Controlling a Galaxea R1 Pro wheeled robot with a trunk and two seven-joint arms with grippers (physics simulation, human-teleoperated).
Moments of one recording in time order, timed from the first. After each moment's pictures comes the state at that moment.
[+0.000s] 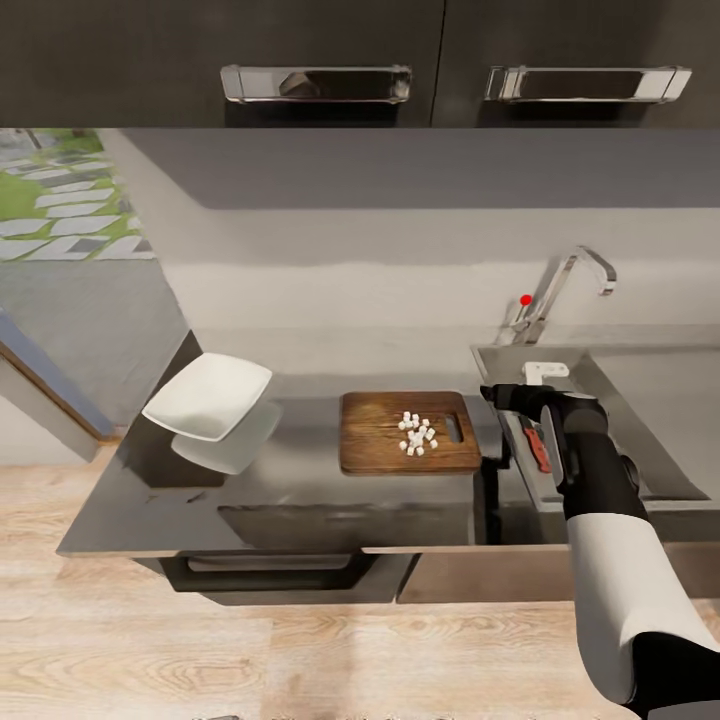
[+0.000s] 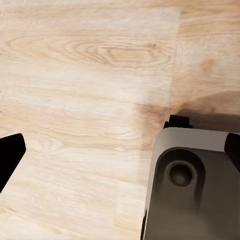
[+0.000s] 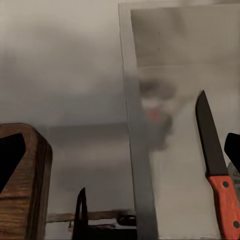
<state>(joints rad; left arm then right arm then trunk) -0.43 -0.05 -0.30 0.07 0.32 -0.30 0.35 -0.92 -0.04 -0.22 -1.13 0.19 0.70 0.23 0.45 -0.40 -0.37</state>
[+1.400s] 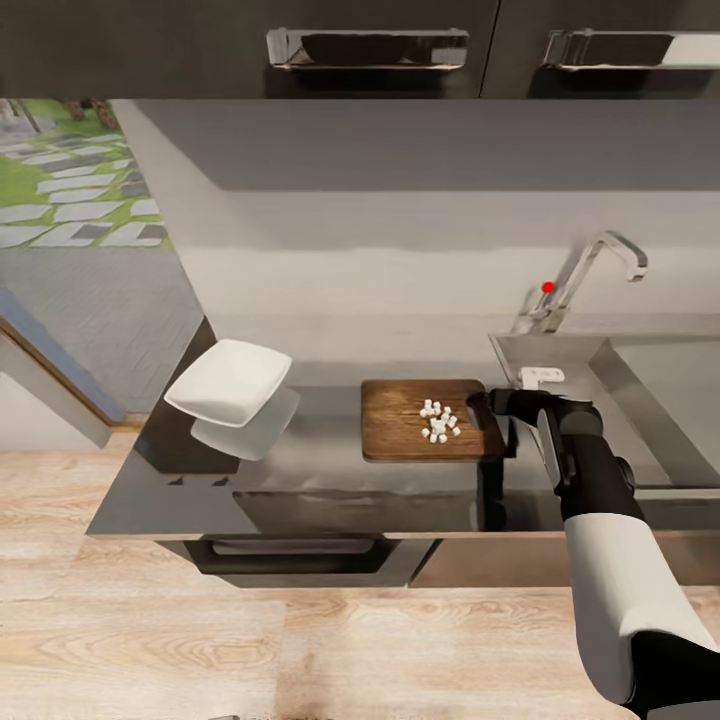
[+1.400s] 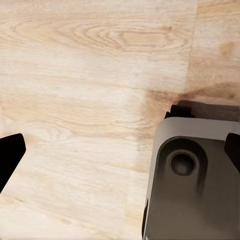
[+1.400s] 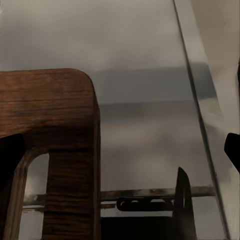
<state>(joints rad) -0.43 -0.05 -0.30 0.07 0.32 -0.30 0.35 -0.92 -0.04 -0.21 -1.09 0.19 0.70 0.23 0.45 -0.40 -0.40</state>
